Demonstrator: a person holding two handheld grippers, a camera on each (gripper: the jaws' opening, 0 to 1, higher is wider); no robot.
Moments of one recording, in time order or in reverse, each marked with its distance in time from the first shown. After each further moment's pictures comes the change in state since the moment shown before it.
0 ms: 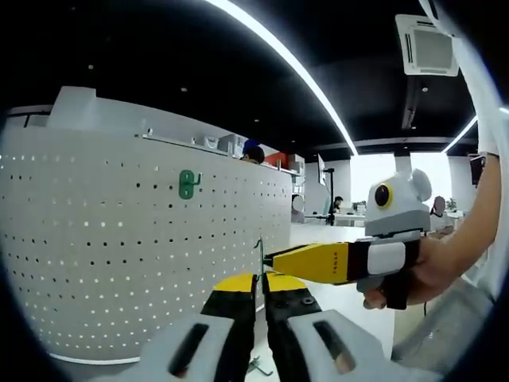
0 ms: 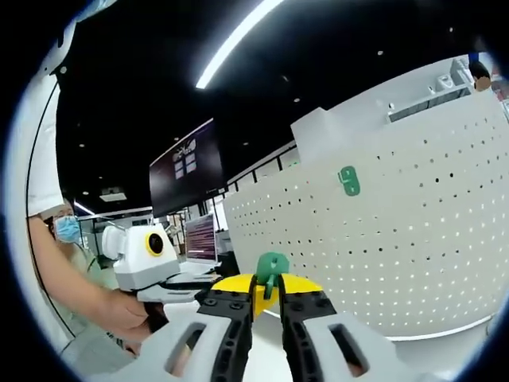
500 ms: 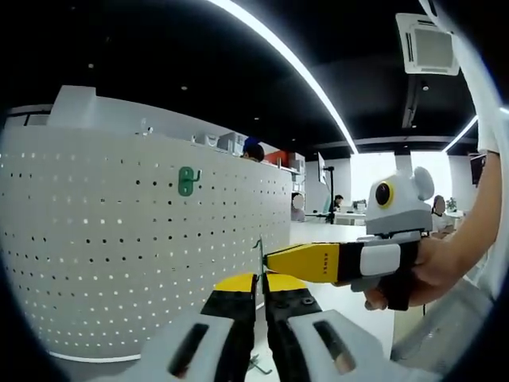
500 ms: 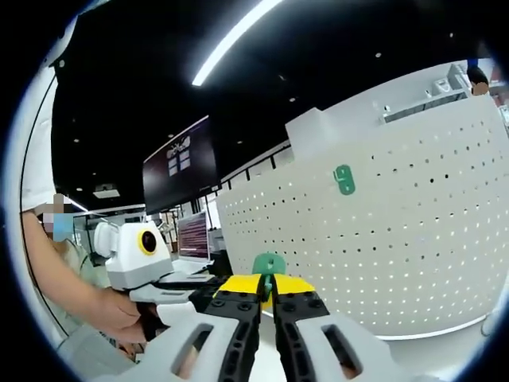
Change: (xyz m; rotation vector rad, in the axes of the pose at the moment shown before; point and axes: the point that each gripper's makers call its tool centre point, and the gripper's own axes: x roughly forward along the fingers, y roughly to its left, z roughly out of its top) left arm 0.000 -0.002 -0.003 -0.003 0.009 0.000; right arm -0.001 -0.004 -0.003 -0.015 0.000 -0.051
